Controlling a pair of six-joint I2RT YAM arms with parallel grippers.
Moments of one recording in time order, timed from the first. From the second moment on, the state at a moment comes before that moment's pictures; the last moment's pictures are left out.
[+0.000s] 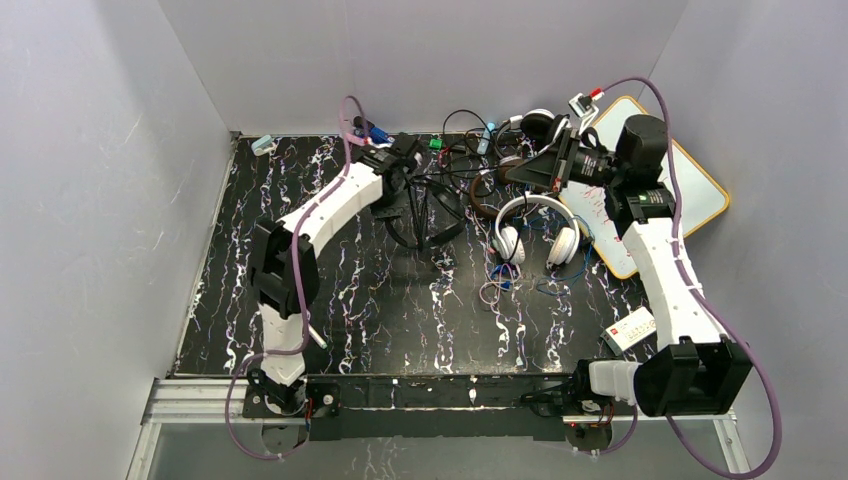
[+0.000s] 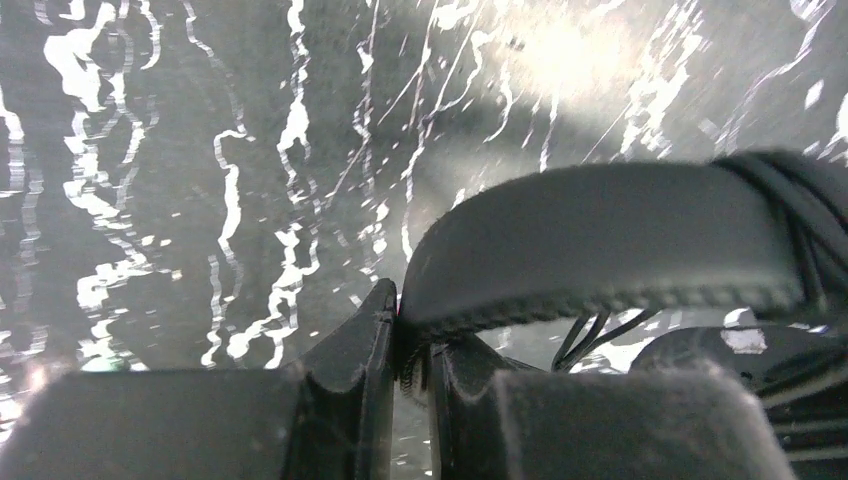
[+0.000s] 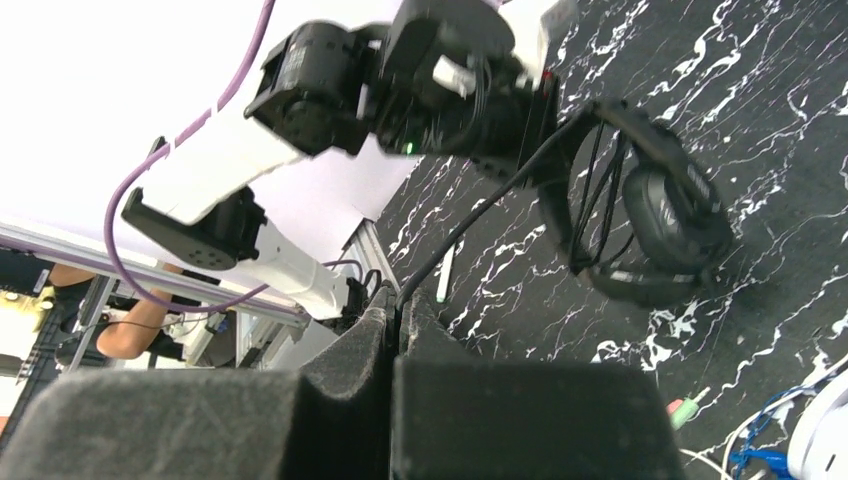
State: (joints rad) left arm -0.60 1.97 1.81 -1.13 -0.43 -0.65; right arm 0.07 1.26 1.25 -0.13 -1.12 0.71
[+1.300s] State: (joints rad) left arm -0.27 1.96 1.90 -1.07 0.16 -0.85; right arm 0.44 1.20 0.74 0.08 -0.95 0.71
